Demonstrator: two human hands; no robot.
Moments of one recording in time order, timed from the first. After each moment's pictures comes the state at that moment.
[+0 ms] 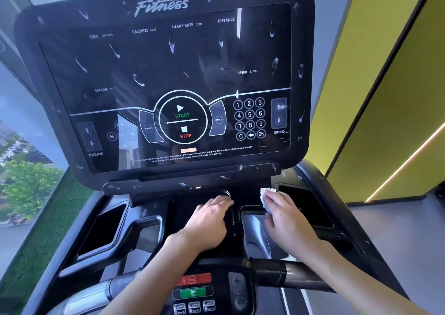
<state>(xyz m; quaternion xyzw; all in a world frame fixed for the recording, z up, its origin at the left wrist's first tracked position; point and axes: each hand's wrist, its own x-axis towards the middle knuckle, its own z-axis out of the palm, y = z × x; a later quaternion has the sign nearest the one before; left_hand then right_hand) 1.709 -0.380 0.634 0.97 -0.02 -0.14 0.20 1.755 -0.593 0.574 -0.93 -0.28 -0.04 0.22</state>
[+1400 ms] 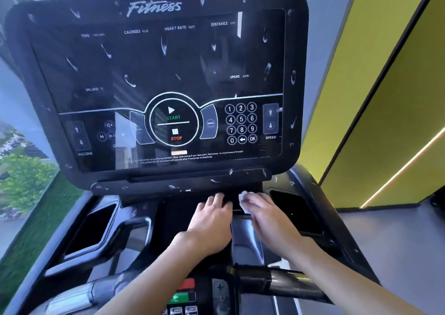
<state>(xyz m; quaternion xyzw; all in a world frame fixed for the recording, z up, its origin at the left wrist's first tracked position) 1.718 -0.415 0.639 0.99 -0.02 -0.13 0.07 1.773 -0.588 0.581 -0.89 -0.38 -0.03 0.24</state>
